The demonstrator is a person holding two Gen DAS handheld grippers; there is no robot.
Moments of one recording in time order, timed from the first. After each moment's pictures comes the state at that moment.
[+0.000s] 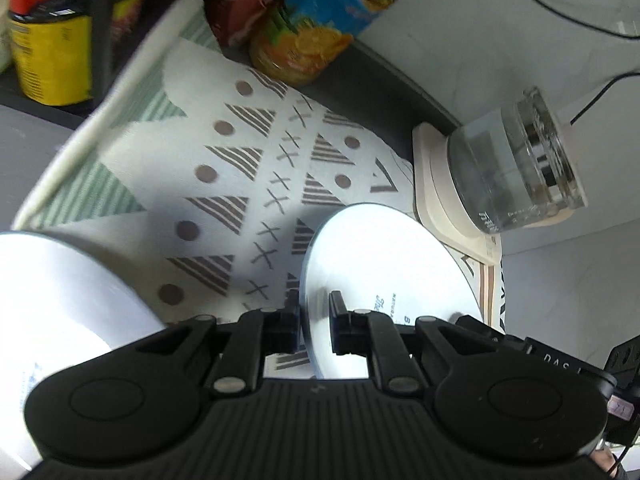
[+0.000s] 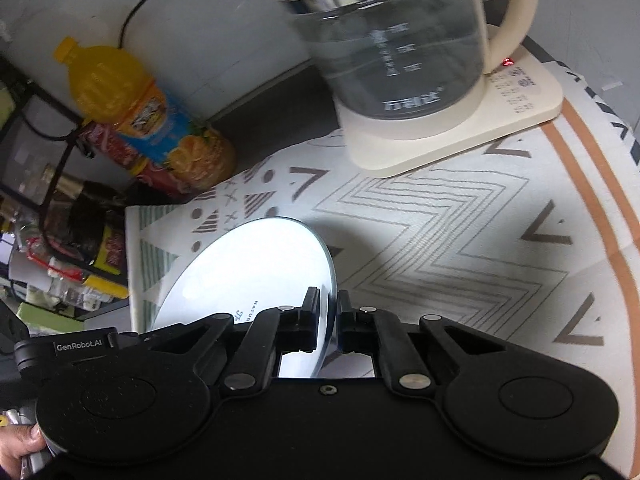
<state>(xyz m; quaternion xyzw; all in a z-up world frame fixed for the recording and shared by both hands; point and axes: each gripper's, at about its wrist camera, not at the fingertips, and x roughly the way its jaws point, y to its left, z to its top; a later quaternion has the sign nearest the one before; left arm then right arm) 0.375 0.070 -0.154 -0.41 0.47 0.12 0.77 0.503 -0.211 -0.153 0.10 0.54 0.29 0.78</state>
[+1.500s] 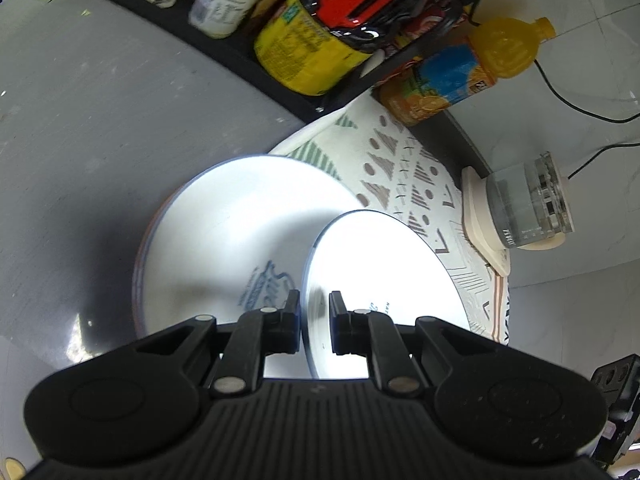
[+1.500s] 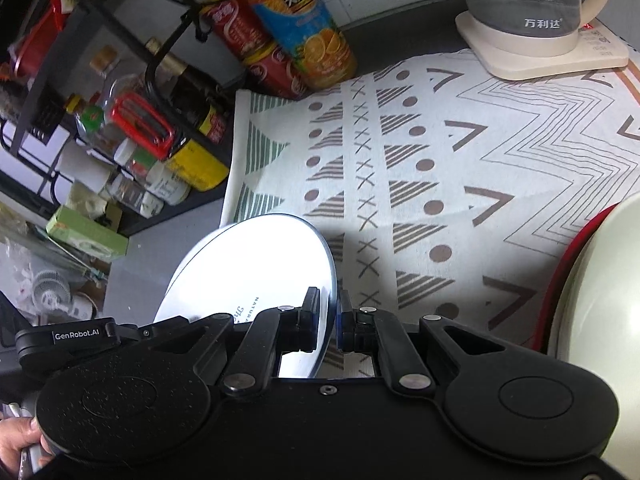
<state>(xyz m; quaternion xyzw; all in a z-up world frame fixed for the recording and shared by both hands) 0.187 0.141 -0.143 -0.47 0.43 0.16 0.76 0.352 -0.138 -0.141 0.06 0.54 0.35 0.77</state>
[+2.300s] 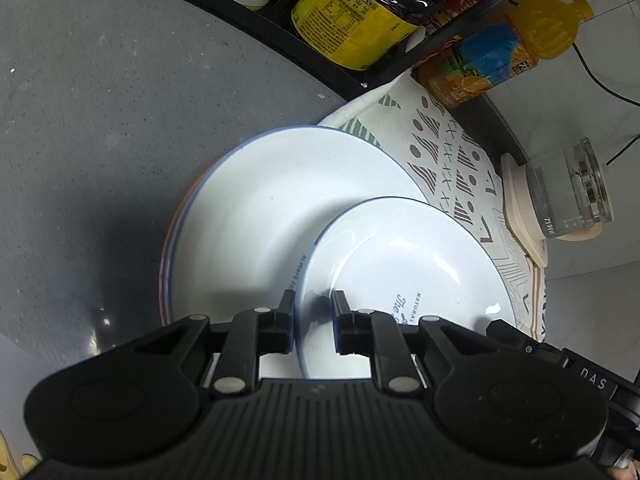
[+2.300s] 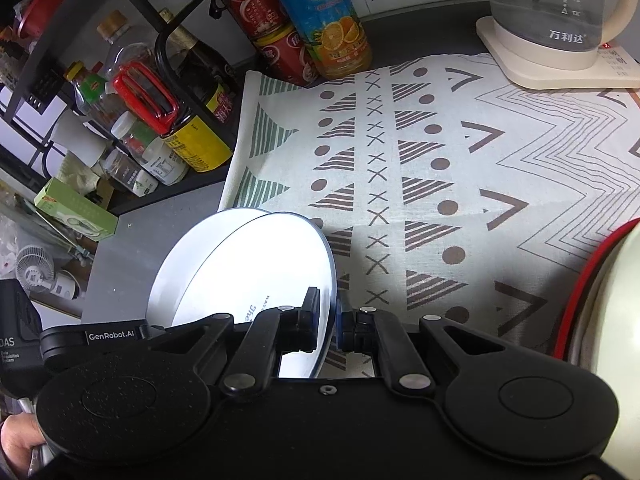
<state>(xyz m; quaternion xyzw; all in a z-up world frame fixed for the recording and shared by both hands) 0.187 0.141 -0.175 -0.45 0.45 0.19 0.75 0.345 -0.117 -0.144 0.02 0.53 0.35 0.77</state>
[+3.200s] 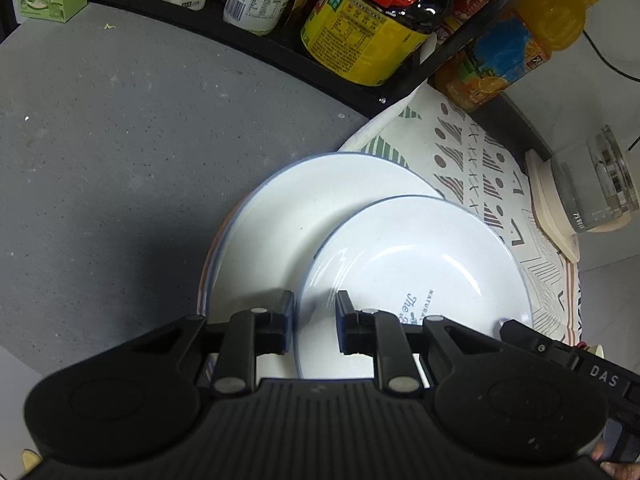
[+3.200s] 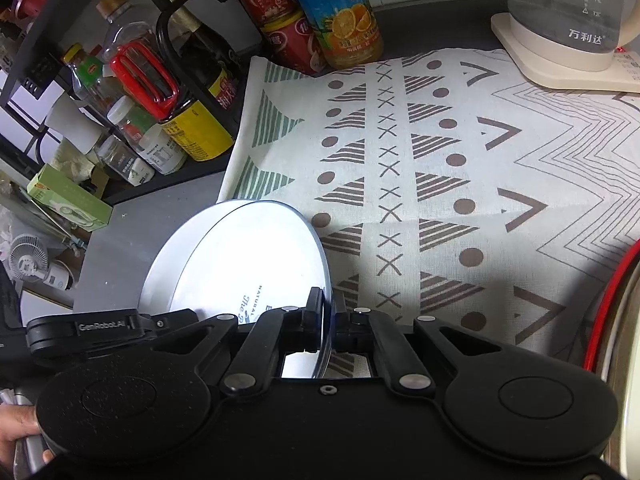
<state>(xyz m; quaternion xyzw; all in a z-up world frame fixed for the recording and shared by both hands) 0.191 0.145 -0.169 -0.39 0.47 0.22 0.76 0.344 -0.101 -0.154 0.00 0.53 0.35 0.77</state>
